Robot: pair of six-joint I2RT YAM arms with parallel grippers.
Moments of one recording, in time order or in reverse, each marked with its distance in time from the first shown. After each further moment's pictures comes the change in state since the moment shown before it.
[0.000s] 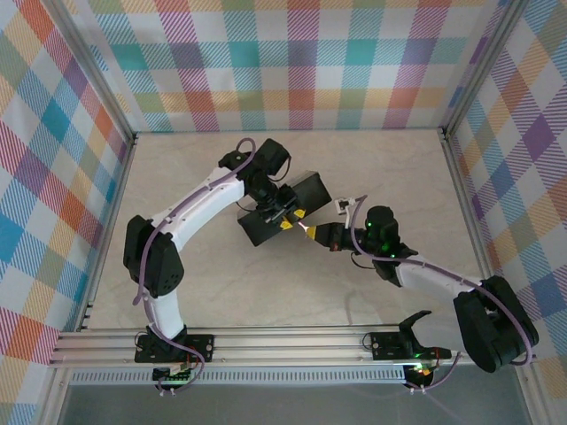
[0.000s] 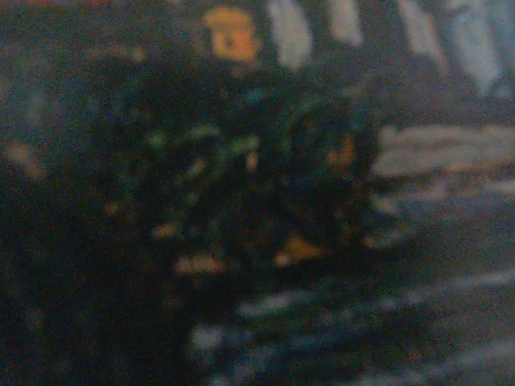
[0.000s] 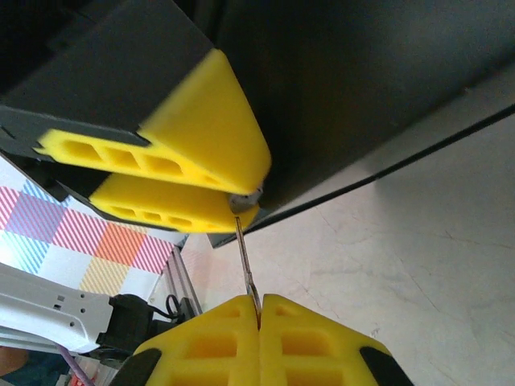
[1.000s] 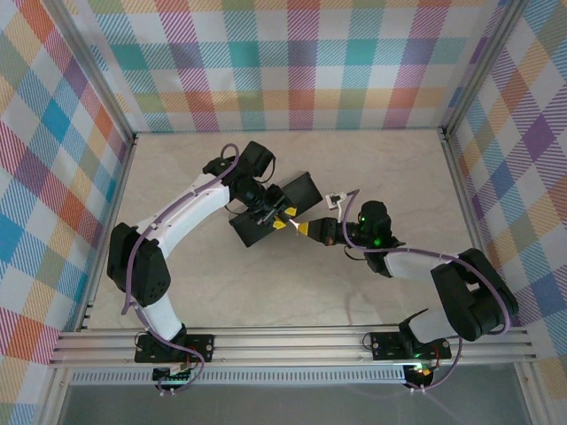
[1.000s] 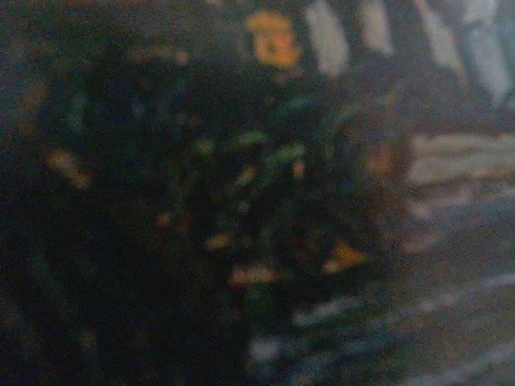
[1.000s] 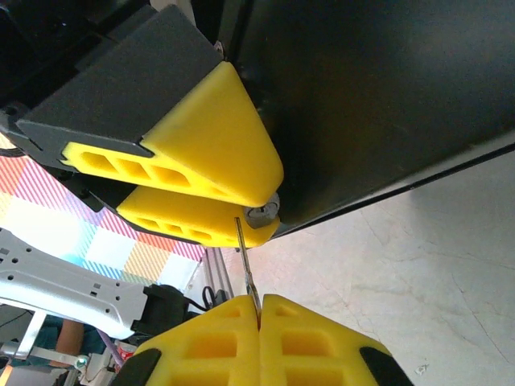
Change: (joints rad) left arm 0.057 -0.101 -0.149 0.117 0.048 -0.047; right arm 0.000 0.191 0.045 0.243 -0.125 0.091
